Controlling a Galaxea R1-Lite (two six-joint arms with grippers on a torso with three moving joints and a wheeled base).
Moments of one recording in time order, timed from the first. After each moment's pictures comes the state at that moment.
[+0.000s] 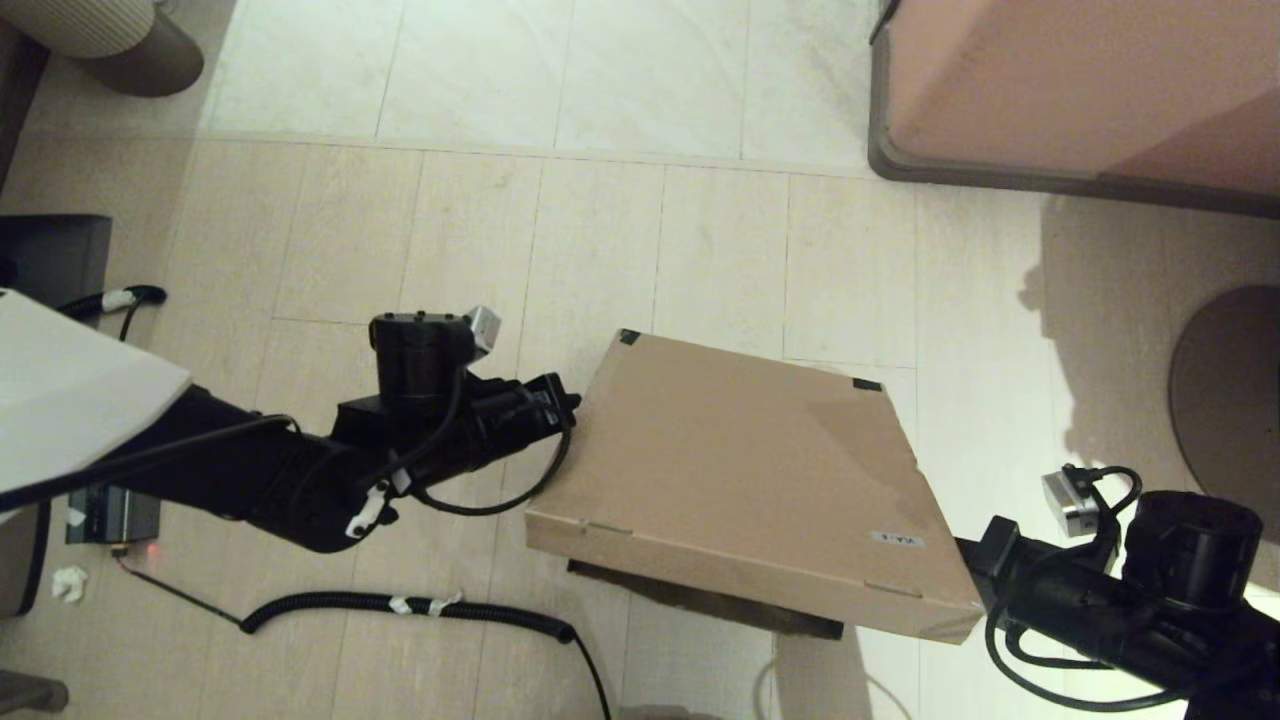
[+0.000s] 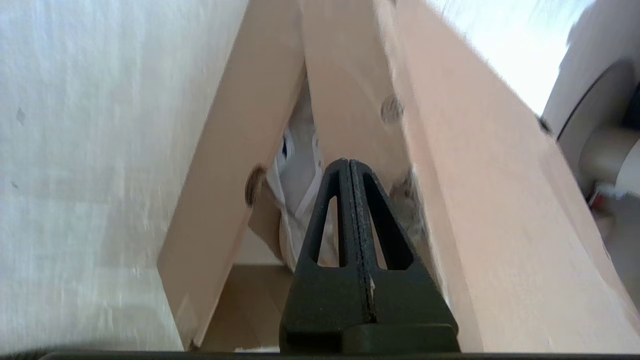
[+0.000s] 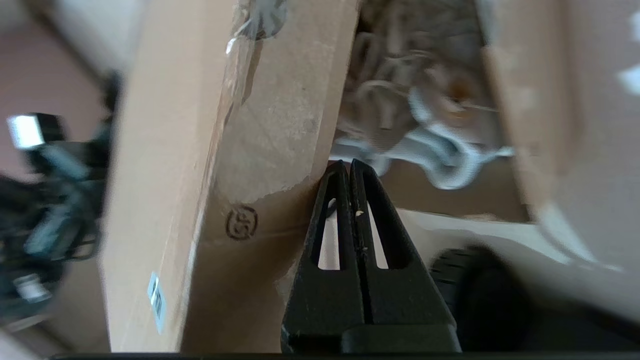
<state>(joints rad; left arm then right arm) -0.43 1.97 -1.03 -0.68 -0.13 -0.48 0.13 1.93 -0.14 -1.52 0.48 0.94</state>
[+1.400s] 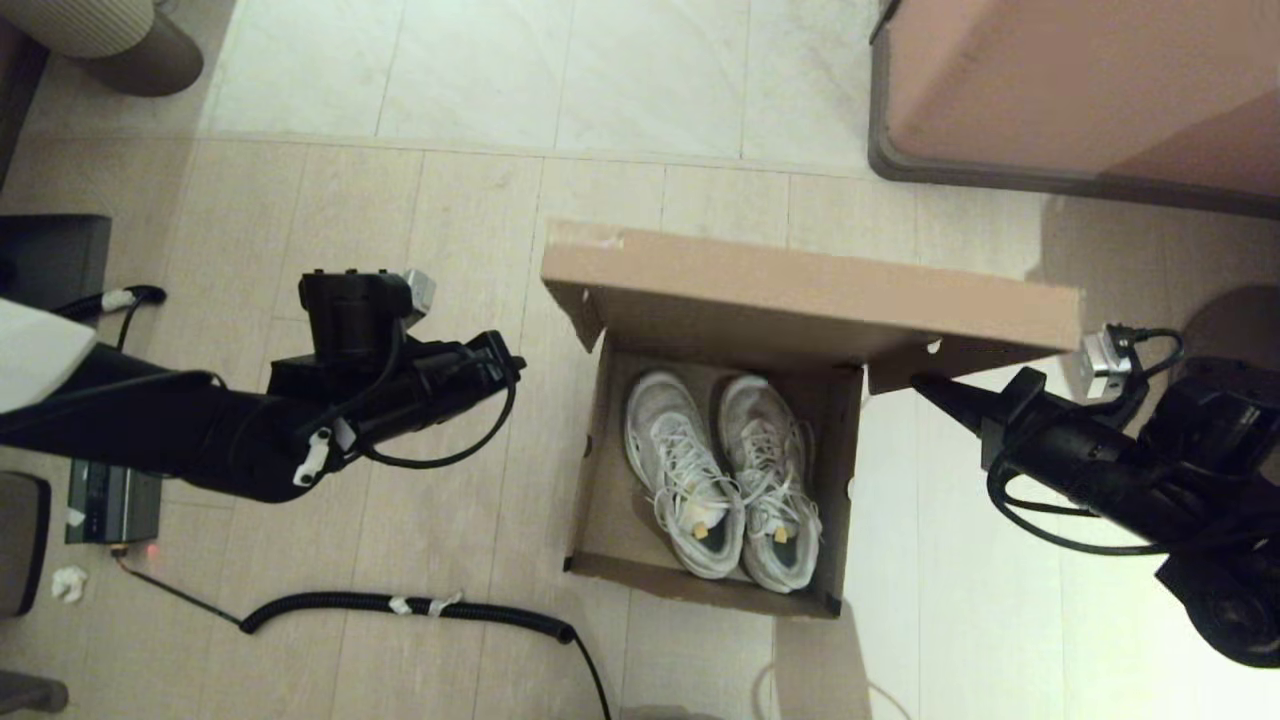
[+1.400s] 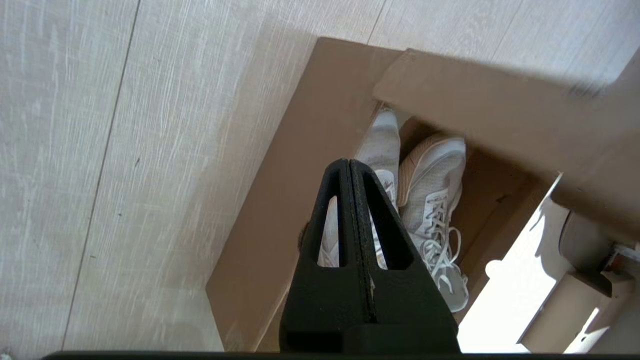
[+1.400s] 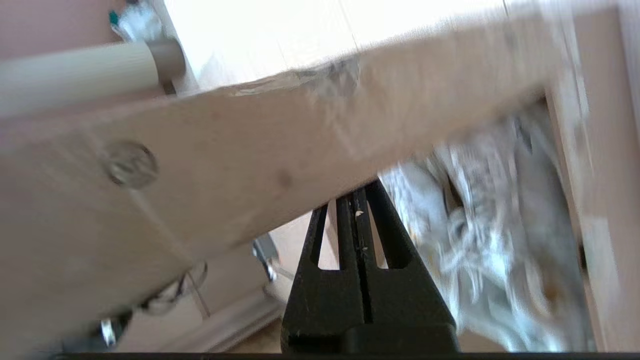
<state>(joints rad) -0.31 1.92 -1.11 -0.58 -0.11 -0.50 0.08 1.84 -0.54 -1.38 0.49 0.98</state>
